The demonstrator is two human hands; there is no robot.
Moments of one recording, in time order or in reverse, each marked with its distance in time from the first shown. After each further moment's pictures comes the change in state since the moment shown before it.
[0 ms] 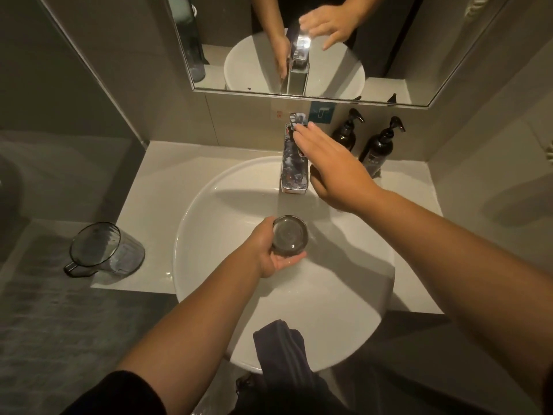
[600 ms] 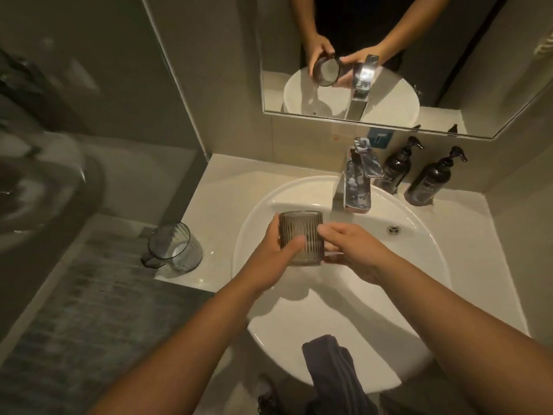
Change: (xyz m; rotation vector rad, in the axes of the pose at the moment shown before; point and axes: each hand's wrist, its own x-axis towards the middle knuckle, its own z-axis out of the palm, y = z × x) left_hand -0.071 0.006 -0.095 0.625 -0.034 0.794; right_hand -0.023 -0.082 0.060 1.344 -0.354 0.700
